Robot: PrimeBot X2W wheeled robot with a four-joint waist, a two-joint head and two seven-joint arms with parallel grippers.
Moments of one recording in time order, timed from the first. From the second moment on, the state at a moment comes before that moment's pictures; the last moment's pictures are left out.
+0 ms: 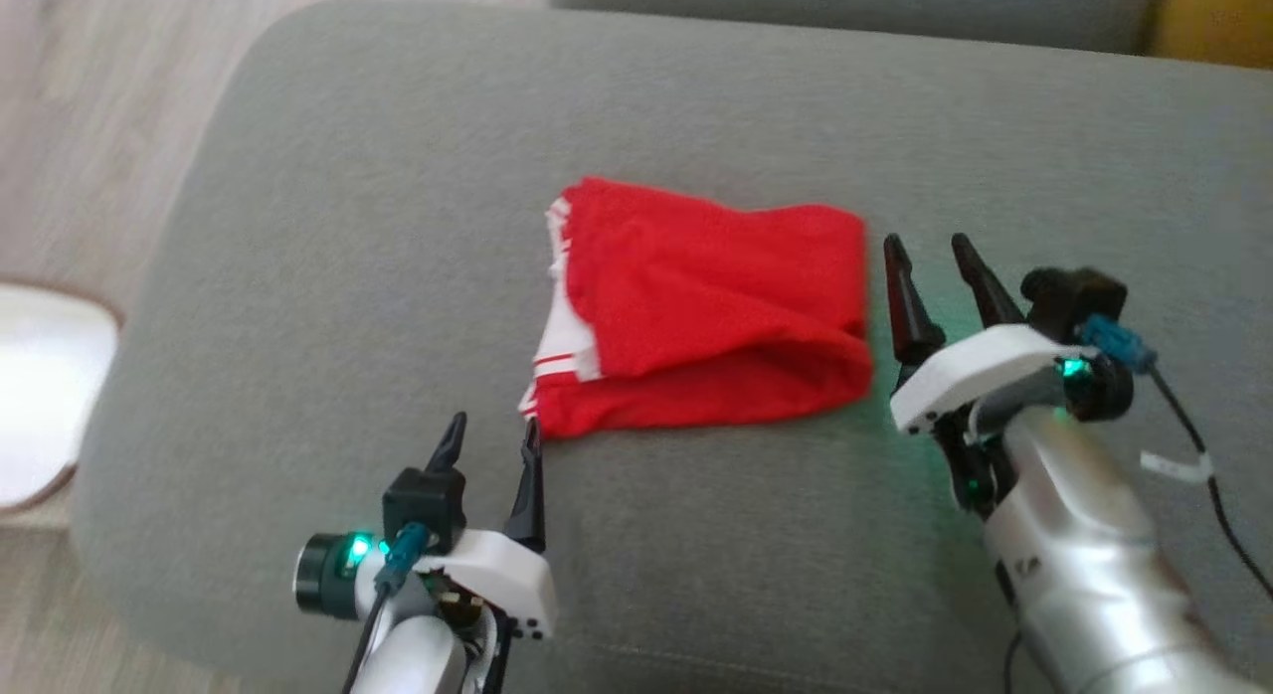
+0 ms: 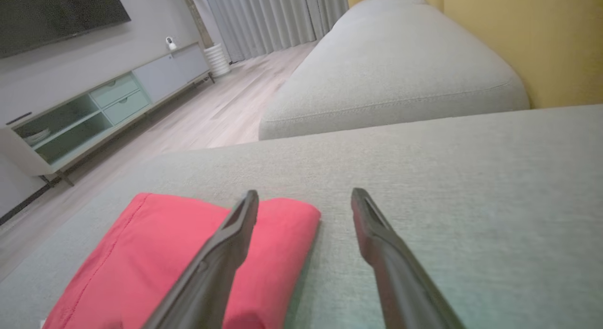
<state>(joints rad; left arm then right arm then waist) -0.15 0.05 -0.46 0.41 -0.23 0.21 -0.25 -0.56 -0.06 0.20 0.86 0.36 0.12 -0.25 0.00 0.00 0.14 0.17</state>
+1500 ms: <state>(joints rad) -0.28 0.04 -0.42 0.44 -0.20 0.17 -0.25 -0.67 -0.15 0.31 0.95 0.35 0.12 -0.25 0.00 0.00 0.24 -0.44</state>
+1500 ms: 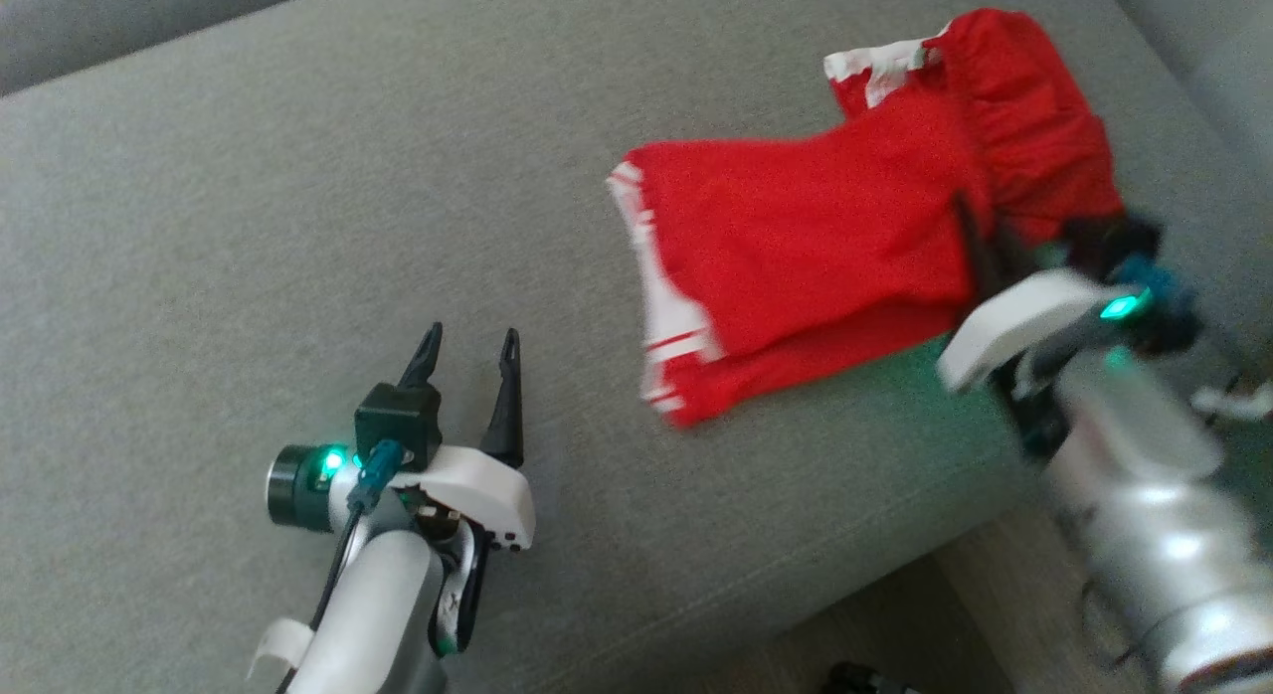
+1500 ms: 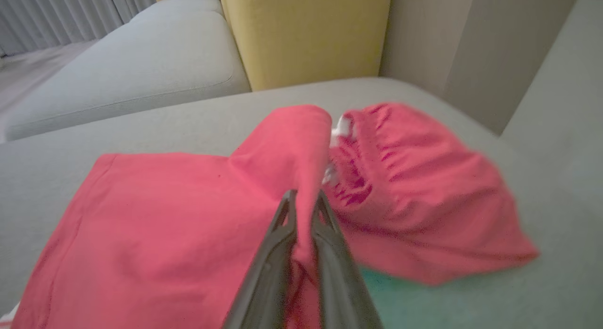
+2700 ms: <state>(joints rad) -0.20 0.04 -0.28 0.39 -0.16 0.23 -0.25 -0.44 -0.07 -0.11 0.69 -0.03 0.12 -0.25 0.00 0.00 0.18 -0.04</state>
